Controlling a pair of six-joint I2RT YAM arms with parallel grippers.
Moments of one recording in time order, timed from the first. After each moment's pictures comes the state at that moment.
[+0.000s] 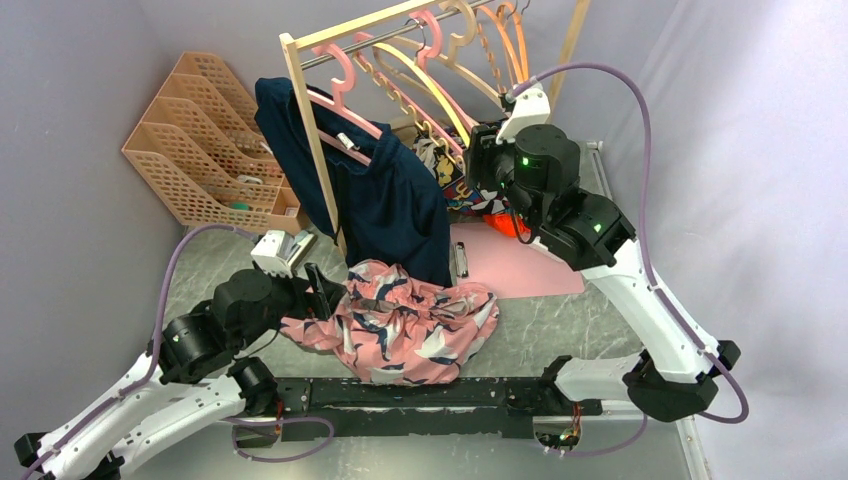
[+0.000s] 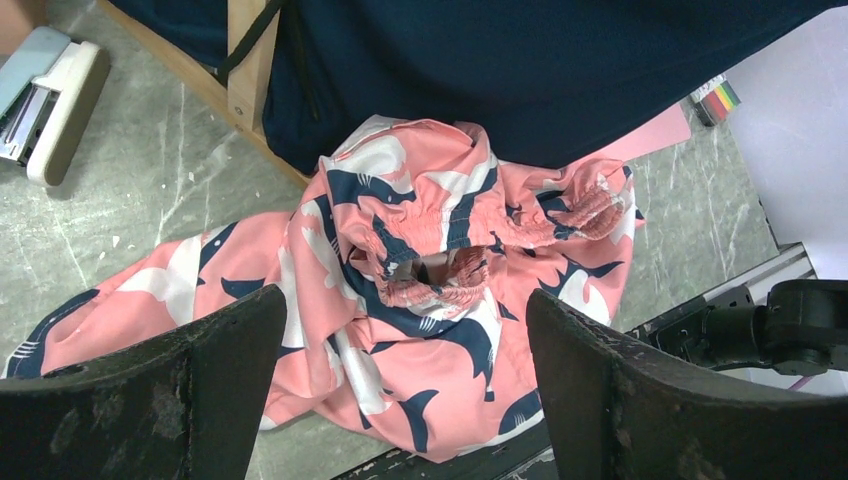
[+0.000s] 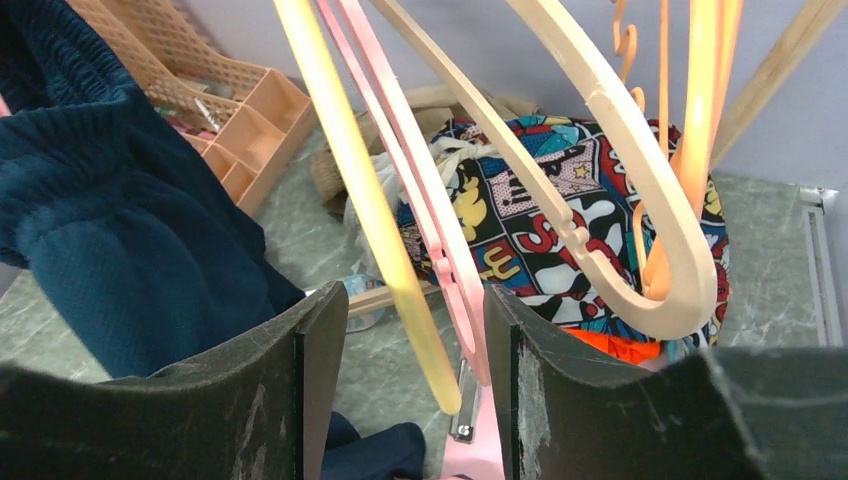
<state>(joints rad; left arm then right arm) -0.87 0.48 0.73 -0.68 -0.31 -0.62 0.79 1.25 1.69 -0.66 0.50 0.16</state>
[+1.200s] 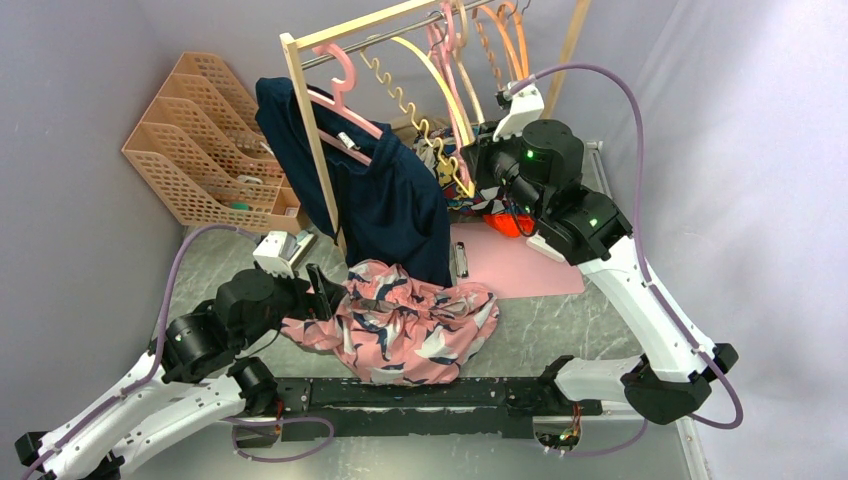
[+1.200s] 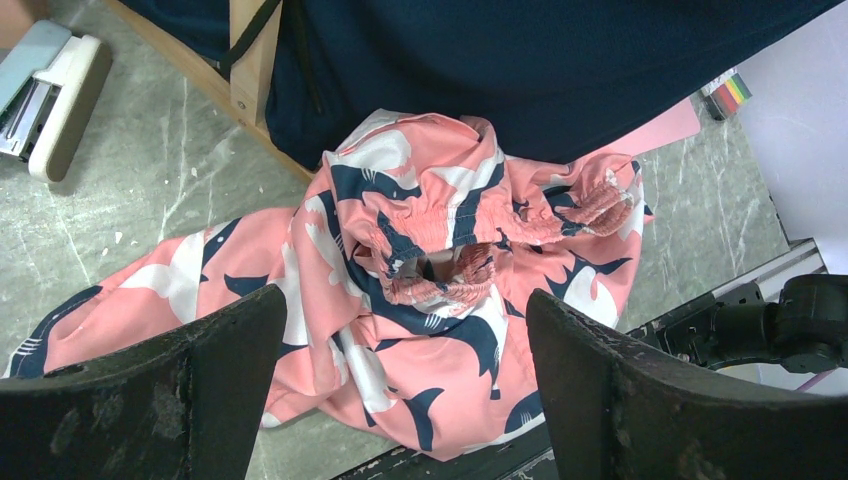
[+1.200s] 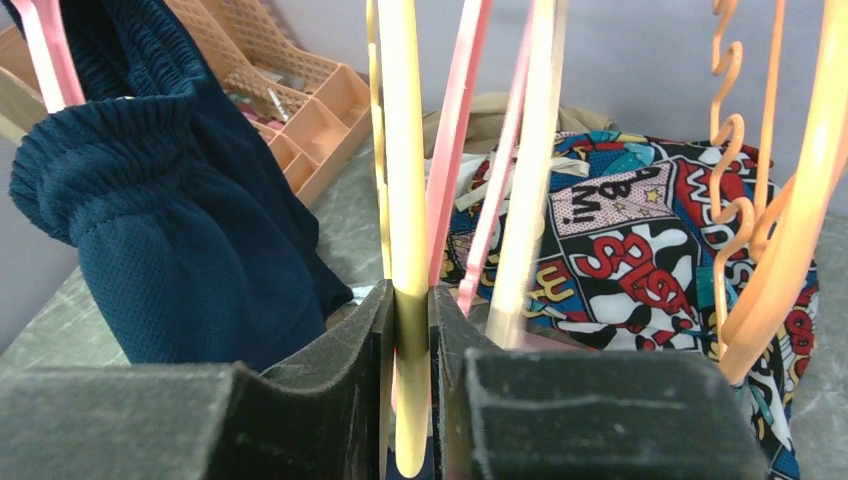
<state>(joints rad) -0.87 0.49 0.72 -0.68 -0.31 -0.62 0.69 1.24 1.62 -0.56 0.25 0.15</state>
